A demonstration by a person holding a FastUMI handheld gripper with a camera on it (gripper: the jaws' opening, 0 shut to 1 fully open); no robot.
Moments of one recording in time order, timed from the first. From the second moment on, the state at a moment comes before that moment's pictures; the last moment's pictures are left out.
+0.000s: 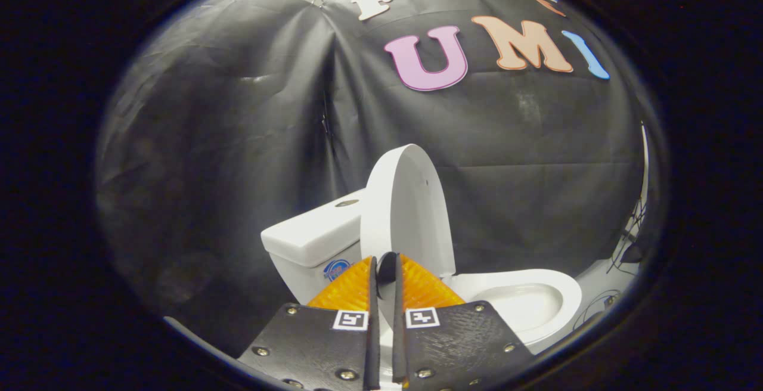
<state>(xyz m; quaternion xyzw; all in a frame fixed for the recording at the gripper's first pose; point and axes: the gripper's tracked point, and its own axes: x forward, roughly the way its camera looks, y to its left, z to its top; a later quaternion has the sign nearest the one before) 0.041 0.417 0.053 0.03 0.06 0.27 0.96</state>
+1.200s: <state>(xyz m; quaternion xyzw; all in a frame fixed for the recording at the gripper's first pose) 0.035 0.423 0.052 0.02 0.05 0.29 0.96</state>
